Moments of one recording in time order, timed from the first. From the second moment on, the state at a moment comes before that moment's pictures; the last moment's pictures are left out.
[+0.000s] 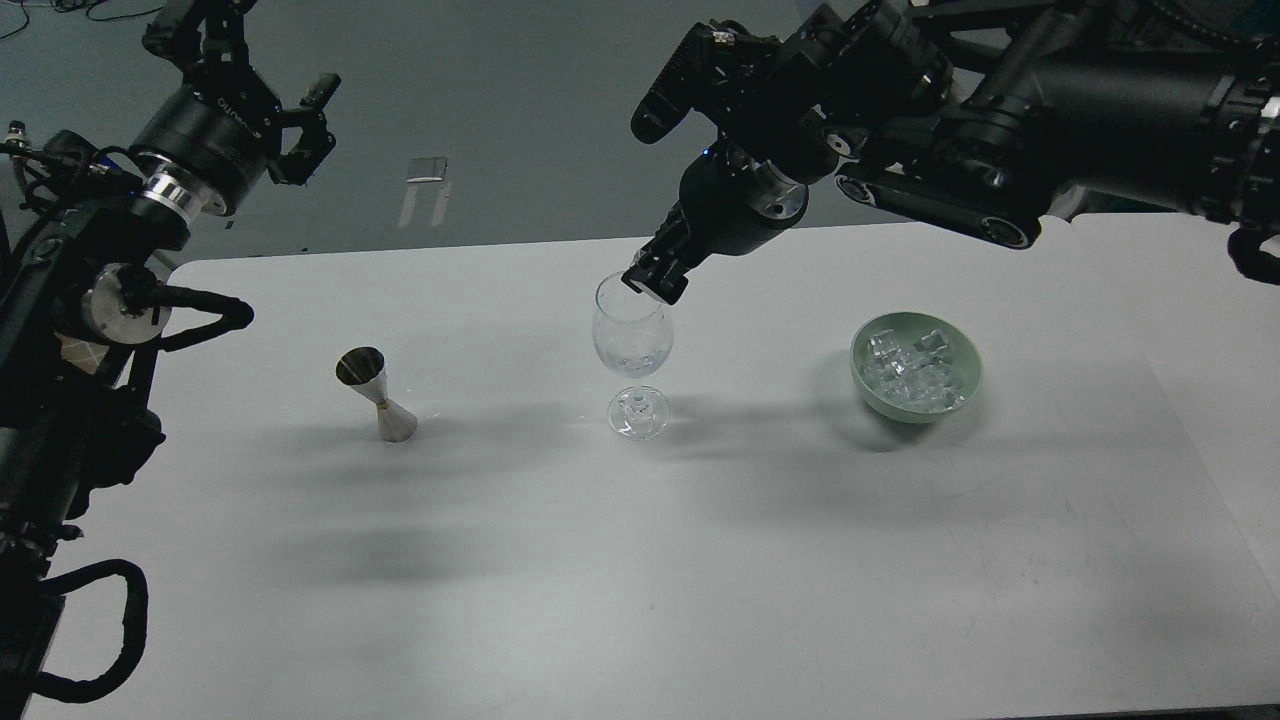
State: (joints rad) left arm -0.76 0.38 -1.33 -0.82 0.69 -0.46 -0.09; right arm 1.74 -0.08 -0.43 0.85 -1.41 0.49 0.49
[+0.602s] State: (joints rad) left arm -0.76 0.38 -1.33 -0.82 0.69 -0.46 -0.09; right arm 1.73 -0.05 -0.43 0.84 -1.40 0.49 0.49
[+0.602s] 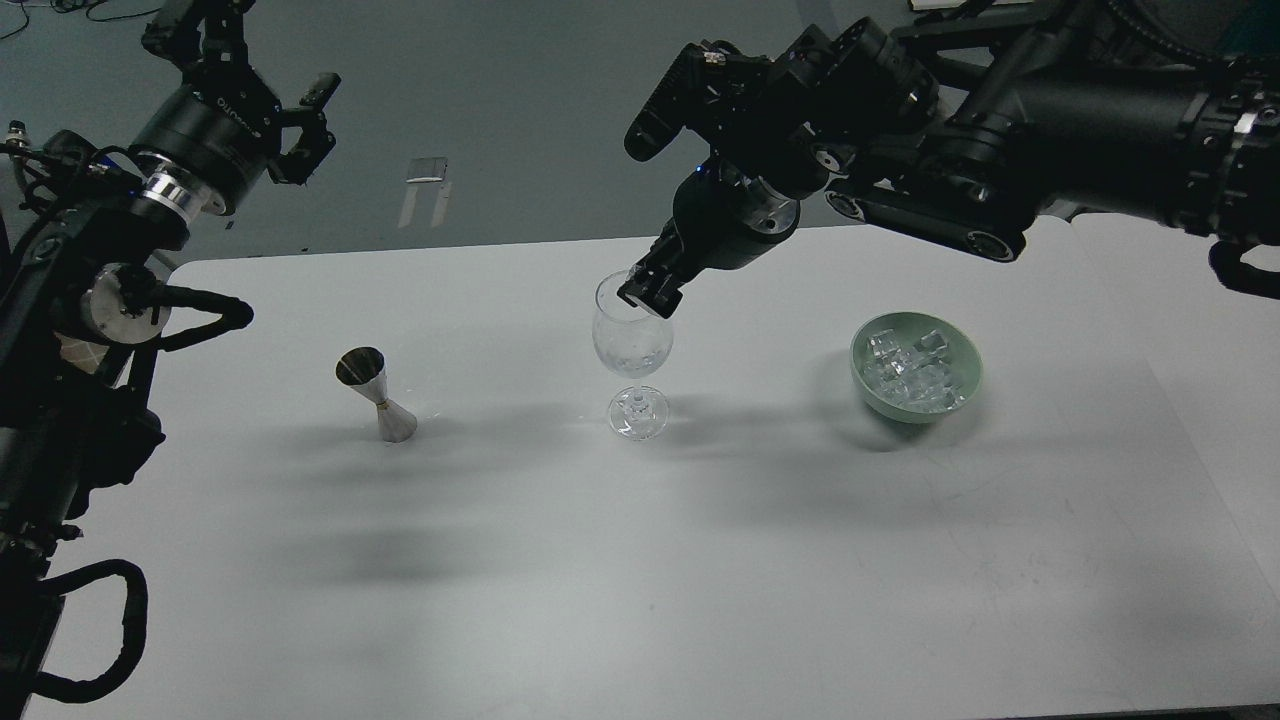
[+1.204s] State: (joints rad) left arm -0.76 0.38 -1.33 -0.82 0.68 -0.46 -0.09; right arm 1.72 0.00 -0.42 0.77 -1.39 0.49 0.49
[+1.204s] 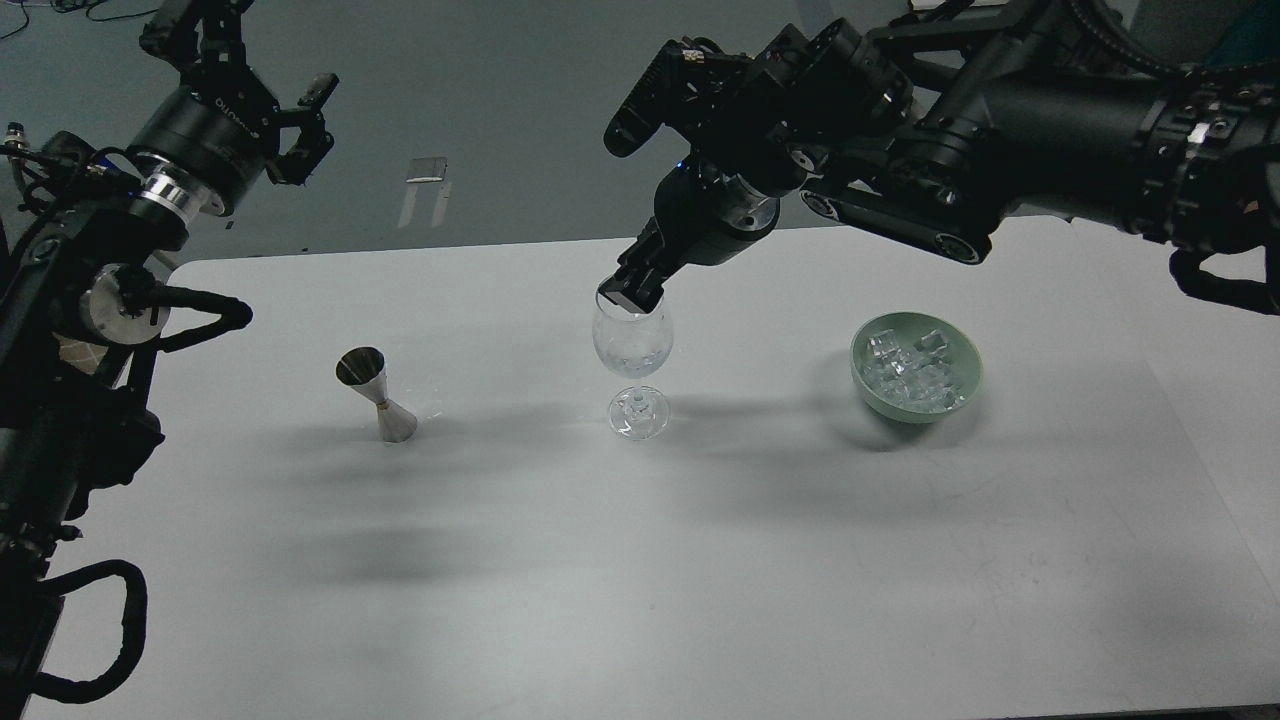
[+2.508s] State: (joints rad) left arm -0.82 0.25 -1.33 -0.75 0.53 -0.46 -0.02; right arm 1.41 -0.04 0.22 0.24 -0.44 0.14 0.49
